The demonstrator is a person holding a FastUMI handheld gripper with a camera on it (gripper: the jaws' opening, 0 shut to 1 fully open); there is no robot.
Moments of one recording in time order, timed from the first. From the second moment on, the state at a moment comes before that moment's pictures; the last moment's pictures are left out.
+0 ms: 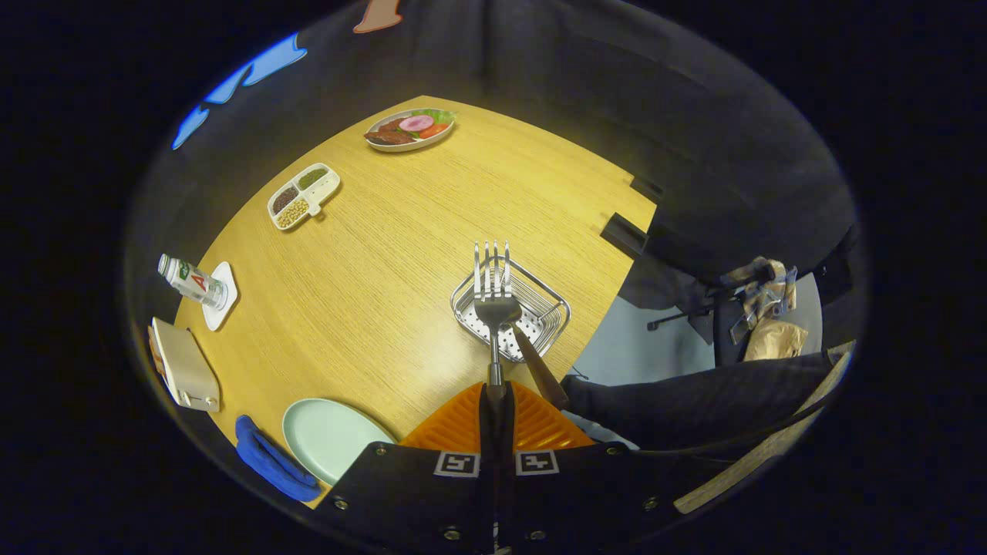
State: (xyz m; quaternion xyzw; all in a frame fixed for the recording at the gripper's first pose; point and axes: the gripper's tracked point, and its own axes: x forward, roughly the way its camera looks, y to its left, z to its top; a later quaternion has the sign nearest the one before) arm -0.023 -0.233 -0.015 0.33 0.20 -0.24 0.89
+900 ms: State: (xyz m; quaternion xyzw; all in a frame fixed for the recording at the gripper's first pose) arm -0.020 -0.230 -0.027 0.33 0.36 -0.19 0.85
